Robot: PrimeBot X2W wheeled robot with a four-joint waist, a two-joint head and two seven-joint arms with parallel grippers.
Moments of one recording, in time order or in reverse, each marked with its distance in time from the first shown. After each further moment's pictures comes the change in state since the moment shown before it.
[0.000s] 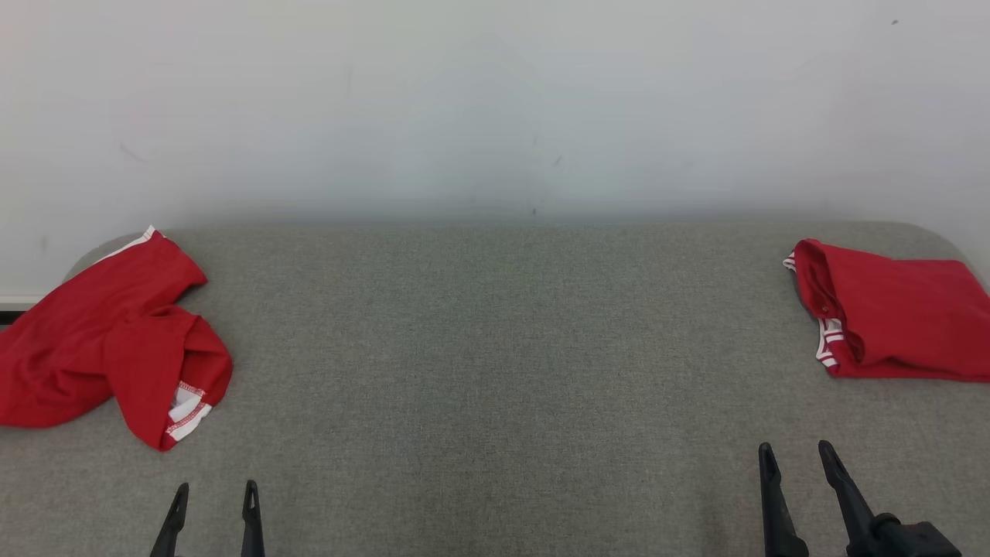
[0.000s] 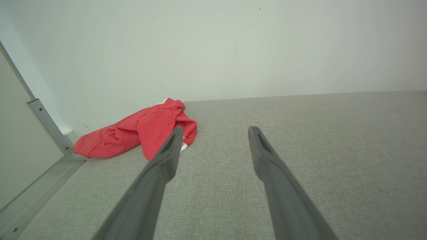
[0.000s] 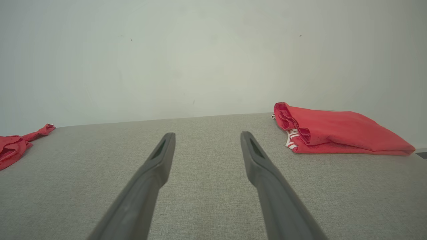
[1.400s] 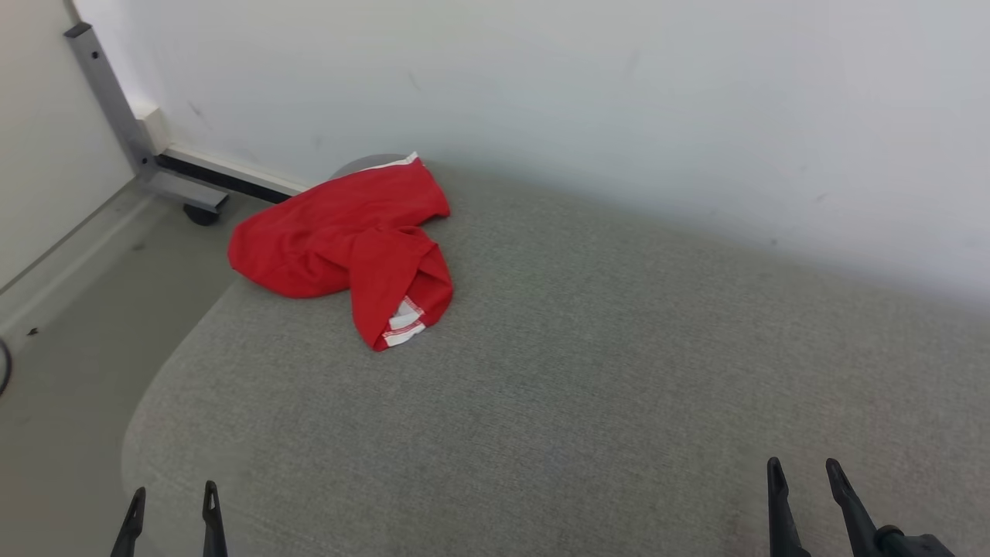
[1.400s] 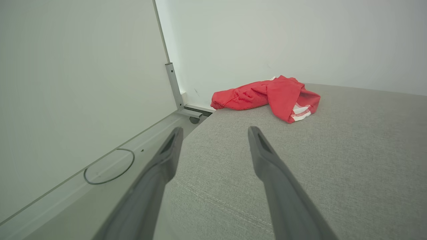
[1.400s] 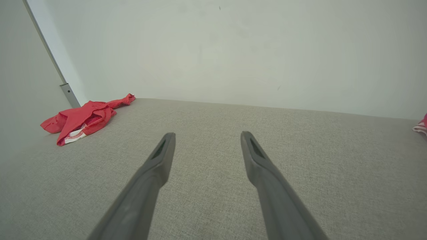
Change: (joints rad) left arm 0.017 0.047 0.021 -0.036 -0.030 0.050 0.029; right arm 0.001 0.024 -0.045 0.062 0.002 0.000 -0.017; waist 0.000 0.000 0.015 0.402
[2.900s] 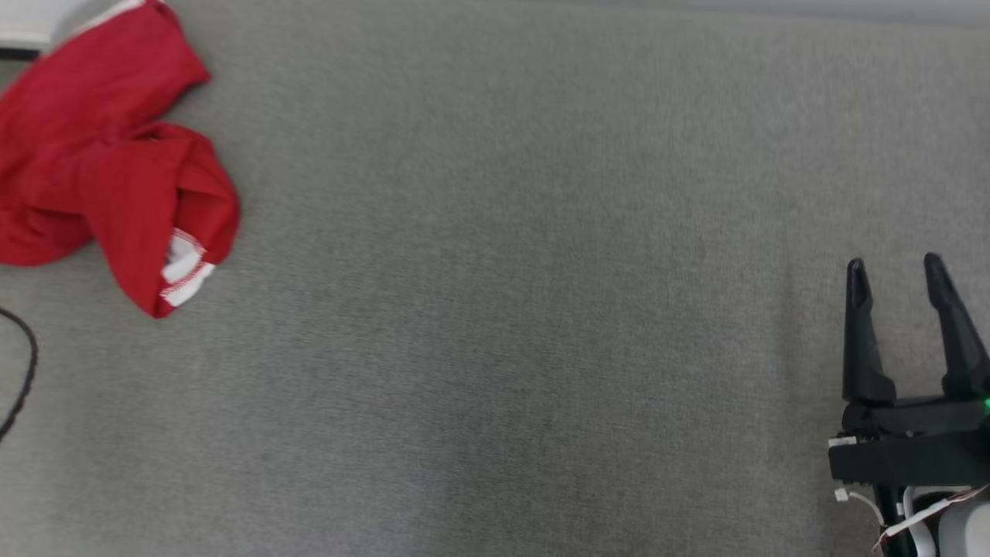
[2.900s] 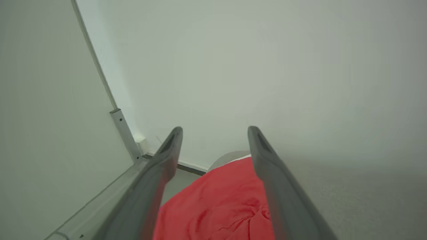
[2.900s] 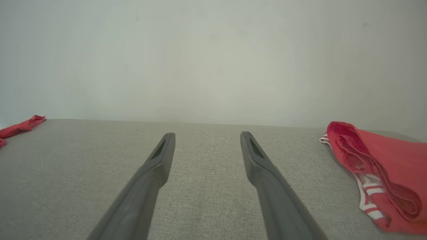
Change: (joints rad) left arm -0.888 0.245 0.147 0.445 -0.257 -0.120 0.088; right arm -0.203 -0.103 -0.039 -0.318 -0.028 0.000 0.125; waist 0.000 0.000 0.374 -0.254
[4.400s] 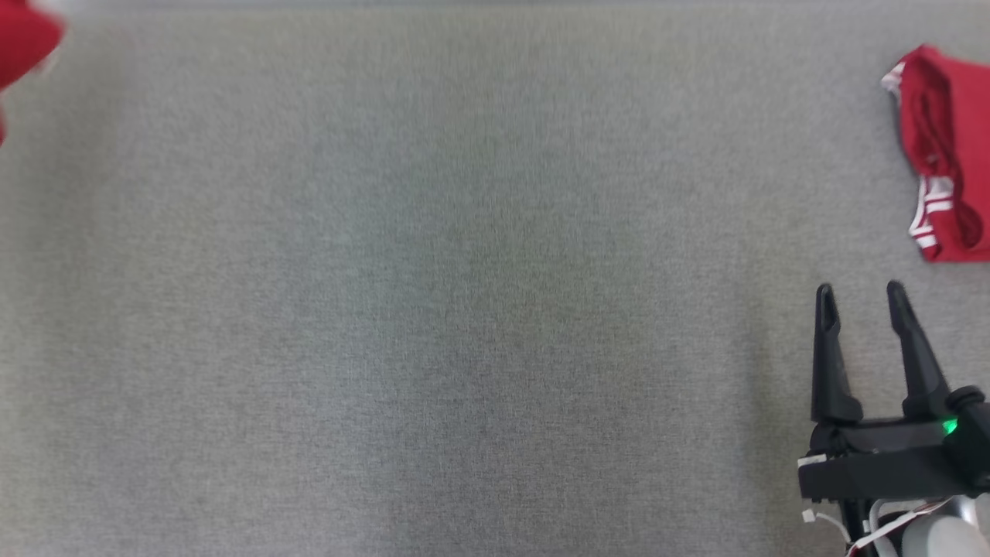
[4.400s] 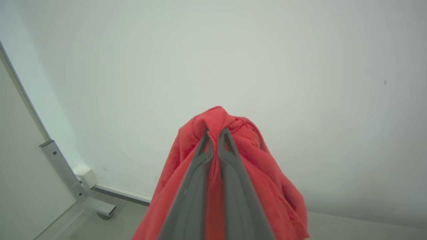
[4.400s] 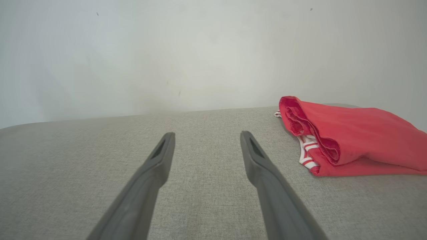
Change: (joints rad) left arm -0.485 0.043 -0.199 0.499 -0.011 -0.072 -0.084; right arm 0.007 0.048 0.020 0.047 0.028 0.000 -0.022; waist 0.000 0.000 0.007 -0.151
